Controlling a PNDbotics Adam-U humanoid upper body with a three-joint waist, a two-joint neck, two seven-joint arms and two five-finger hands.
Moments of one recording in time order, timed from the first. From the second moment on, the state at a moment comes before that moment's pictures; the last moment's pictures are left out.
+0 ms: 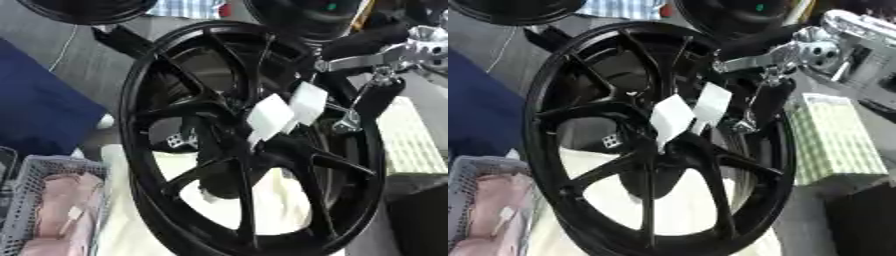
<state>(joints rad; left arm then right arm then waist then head) -0.25 0.46 0.02 -1.98 0.37 -0.22 0.09 -0.55 -1.34 0.39 -1.99 0.13 0.14 0.63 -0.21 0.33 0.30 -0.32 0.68</state>
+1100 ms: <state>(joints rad) -0.25 0.46 0.02 -1.98 0.37 -0.21 0.08 -0.55 -1.34 0.38 -1.99 0.16 0.16 0.61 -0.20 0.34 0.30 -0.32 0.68</state>
